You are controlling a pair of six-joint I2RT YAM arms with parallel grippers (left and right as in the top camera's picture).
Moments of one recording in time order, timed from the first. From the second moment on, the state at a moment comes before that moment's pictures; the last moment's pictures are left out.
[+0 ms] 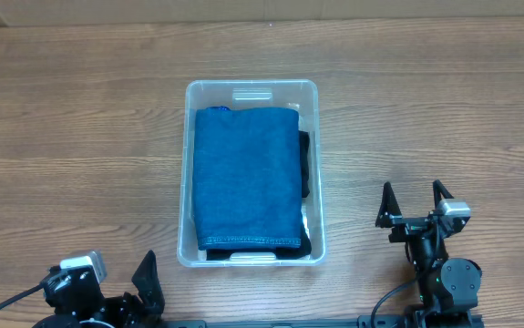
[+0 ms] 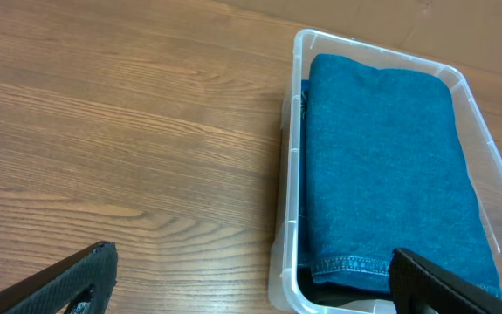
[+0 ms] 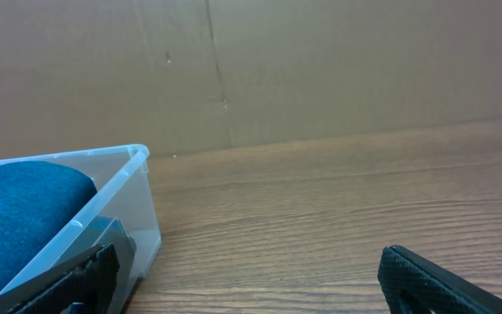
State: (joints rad) left arm 0.00 0.24 0.97 -1.27 0.01 -0.26; right arm 0.05 0.01 0.02 -0.03 -0.02 0.15
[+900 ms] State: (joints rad) left arm 0.00 0.23 0.92 -1.16 -0.02 -0.25; right arm 0.05 0.01 0.02 -0.03 -0.02 0.15
